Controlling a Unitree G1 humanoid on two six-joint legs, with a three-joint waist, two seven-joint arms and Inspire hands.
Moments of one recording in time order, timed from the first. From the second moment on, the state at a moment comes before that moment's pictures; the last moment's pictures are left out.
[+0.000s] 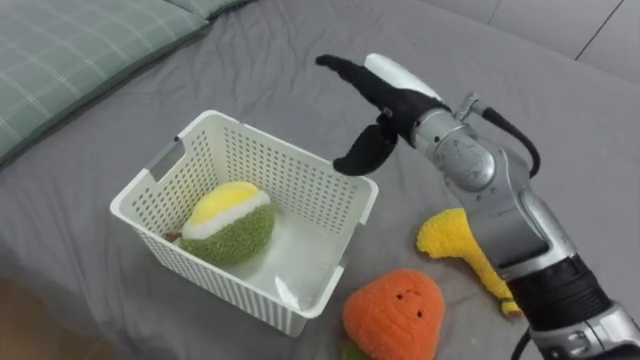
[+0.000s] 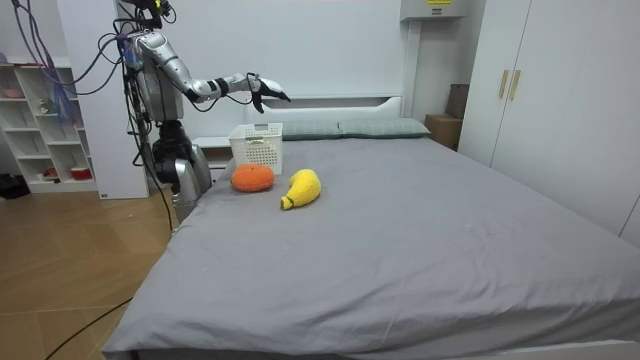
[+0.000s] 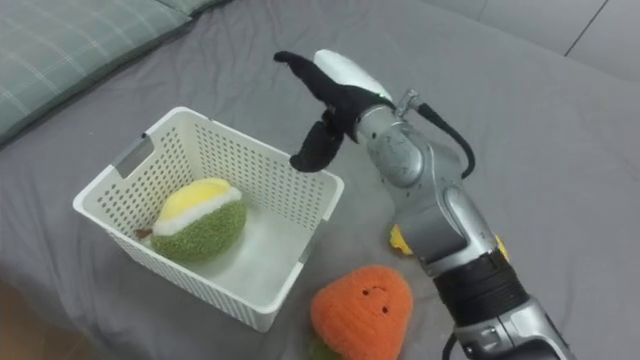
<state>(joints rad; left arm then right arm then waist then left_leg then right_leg) 0.12 0.20 0.14 0.98 0.27 0.20 0.16 -0.48 -0.32 0.25 0.12 -0.52 0.26 0.30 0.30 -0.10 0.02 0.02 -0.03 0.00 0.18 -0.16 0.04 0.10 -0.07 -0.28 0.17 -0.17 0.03</state>
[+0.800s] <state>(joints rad) 0.21 0.23 0.16 0.93 0.27 0.20 0.13 -0.37 -0.39 0.20 0.50 -0.37 0.24 0.09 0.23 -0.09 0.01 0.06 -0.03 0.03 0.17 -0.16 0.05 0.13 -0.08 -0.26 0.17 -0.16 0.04</state>
